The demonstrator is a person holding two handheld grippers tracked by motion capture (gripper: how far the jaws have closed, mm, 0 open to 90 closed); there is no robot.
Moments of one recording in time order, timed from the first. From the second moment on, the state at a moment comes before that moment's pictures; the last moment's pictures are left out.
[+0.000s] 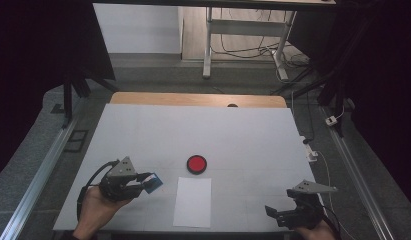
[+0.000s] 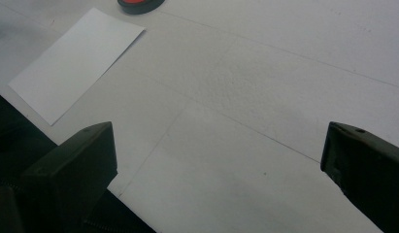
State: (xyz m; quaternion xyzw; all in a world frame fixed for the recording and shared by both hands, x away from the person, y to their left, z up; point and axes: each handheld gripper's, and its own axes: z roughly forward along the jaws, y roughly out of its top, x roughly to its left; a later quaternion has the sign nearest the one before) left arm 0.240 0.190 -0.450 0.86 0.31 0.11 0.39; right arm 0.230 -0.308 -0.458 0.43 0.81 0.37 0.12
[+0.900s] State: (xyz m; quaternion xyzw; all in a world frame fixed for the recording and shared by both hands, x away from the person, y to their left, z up) left arm 0.264 0.141 -0.435 0.86 0.25 0.07 0.44; right arm 0.230 -0.309 -0.458 0.43 0.81 0.37 0.12
